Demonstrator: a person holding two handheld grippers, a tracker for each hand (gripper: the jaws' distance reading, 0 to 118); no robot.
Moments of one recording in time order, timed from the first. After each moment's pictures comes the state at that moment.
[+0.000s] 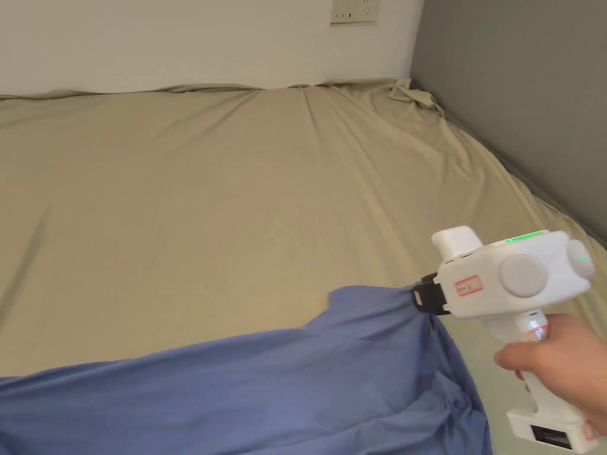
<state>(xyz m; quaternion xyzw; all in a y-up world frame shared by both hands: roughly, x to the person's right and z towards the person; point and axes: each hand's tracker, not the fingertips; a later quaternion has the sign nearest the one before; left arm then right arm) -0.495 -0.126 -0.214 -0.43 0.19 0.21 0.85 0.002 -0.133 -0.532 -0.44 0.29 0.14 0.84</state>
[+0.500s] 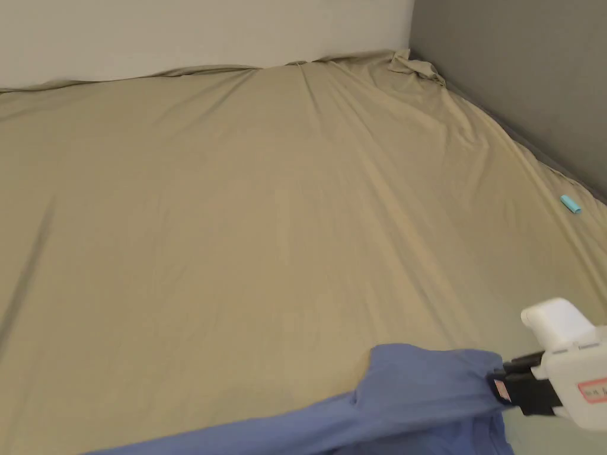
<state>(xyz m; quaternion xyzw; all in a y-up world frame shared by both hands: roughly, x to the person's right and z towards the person) -0.473 -0.132 -0.112 -0.48 0.13 0.24 0.83 0.083 -0.150 -0.404 -0.53 0.30 0.14 0.78</state>
